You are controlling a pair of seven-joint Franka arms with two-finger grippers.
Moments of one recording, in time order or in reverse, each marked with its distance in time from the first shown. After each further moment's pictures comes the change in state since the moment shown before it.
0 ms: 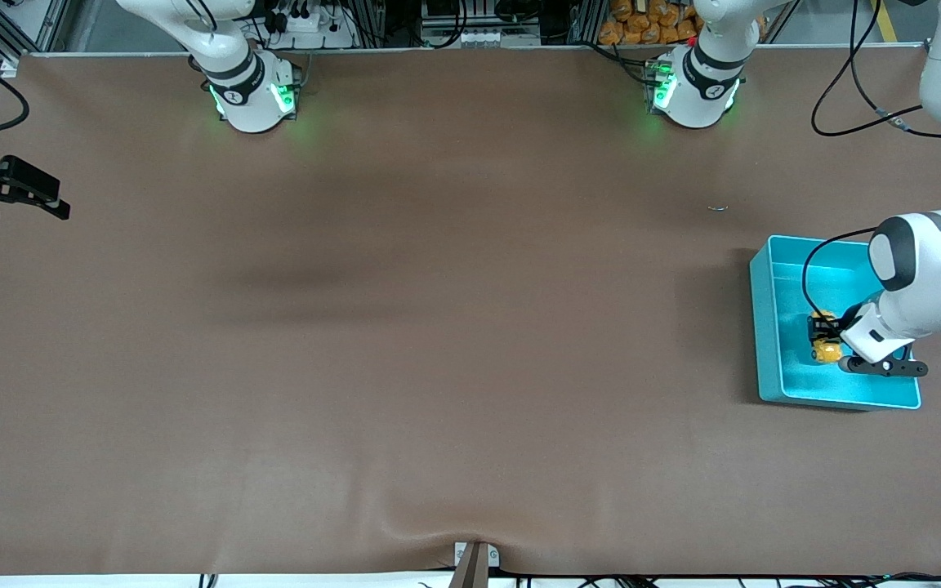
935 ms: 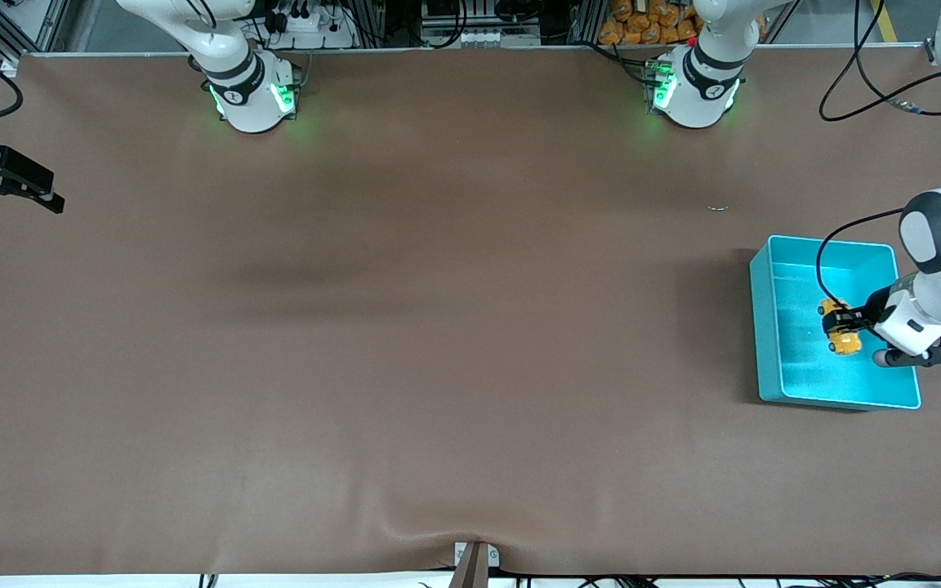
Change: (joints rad) left arm -0.013 -0.117 0.008 0.001 -0.126 -0.107 -0.039; right arm 0.000 -0.017 0.000 0.000 0.000 -0.002 0.000
